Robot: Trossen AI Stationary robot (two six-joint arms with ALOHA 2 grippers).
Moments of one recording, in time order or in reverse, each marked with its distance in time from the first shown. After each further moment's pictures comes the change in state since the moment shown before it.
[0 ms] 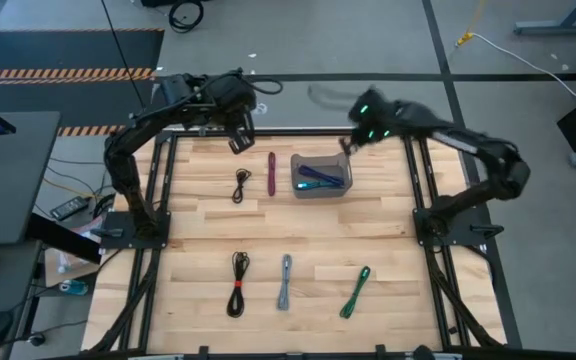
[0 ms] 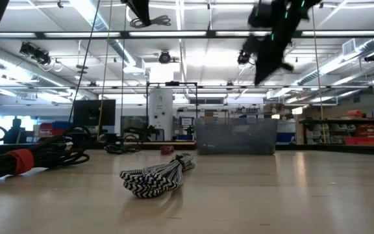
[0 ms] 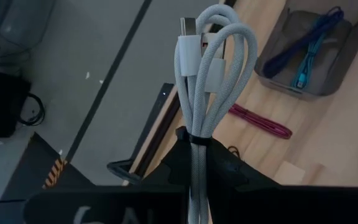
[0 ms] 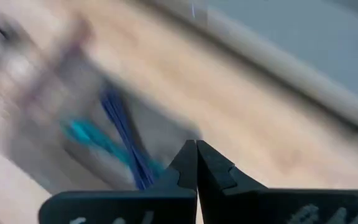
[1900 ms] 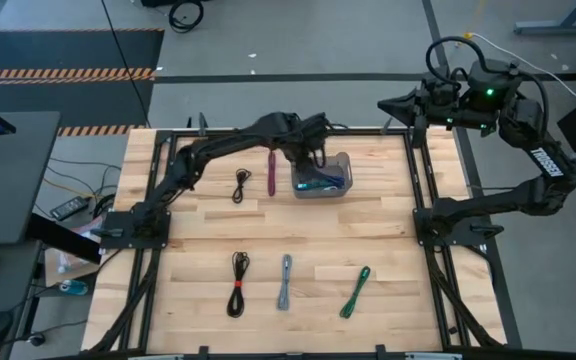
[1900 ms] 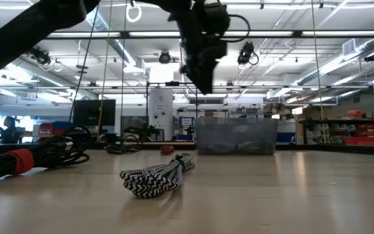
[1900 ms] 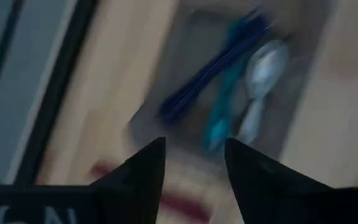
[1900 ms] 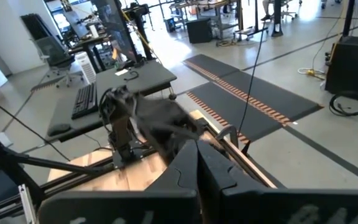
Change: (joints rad) left arm -0.044 0.489 0.002 0.341 0.282 -0.049; right arm 0.242 -0.320 0.418 0.020 -0.180 -0.093
